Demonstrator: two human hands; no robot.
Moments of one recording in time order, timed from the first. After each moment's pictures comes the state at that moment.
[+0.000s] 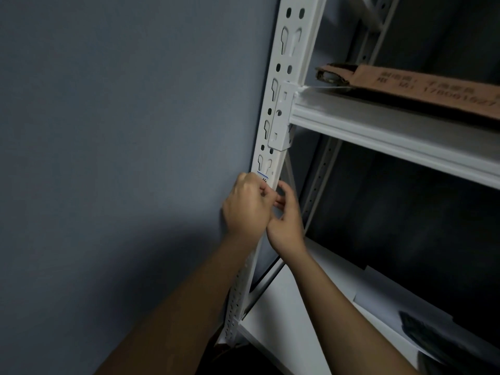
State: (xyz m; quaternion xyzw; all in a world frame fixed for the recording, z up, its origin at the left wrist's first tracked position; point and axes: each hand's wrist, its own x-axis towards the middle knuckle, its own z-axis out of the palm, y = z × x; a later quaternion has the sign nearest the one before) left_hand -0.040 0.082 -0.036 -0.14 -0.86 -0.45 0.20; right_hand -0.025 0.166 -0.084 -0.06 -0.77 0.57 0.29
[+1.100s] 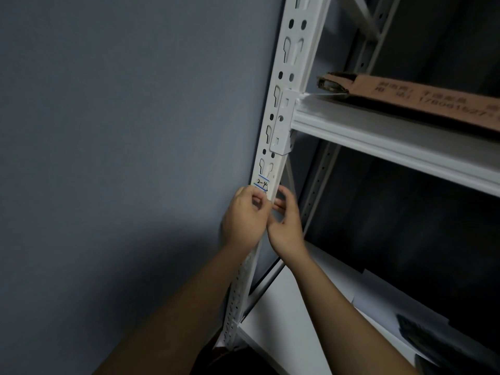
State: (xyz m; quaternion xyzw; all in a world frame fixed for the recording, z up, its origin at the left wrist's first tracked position) left_hand -0.046 0.076 -0.060 -0.14 -0.80 -0.57 0.14; right_hand -0.031 0.169 -0.092 -0.06 -0.77 0.57 0.29
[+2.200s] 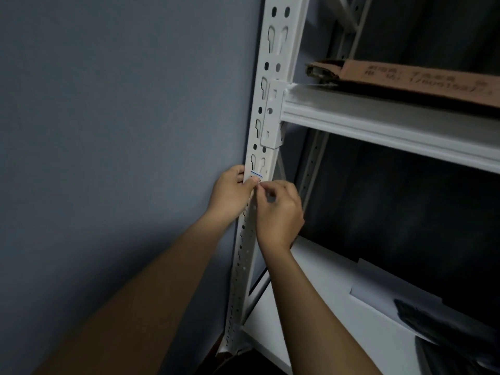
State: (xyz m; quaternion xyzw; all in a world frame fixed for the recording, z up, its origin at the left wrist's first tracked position) left_hand -0.086 0.064 -0.034 -0.24 -0.71 -0.67 0.00; right_hand -0.031 0.130 -0.067 -0.20 -0.76 0.32 0.53
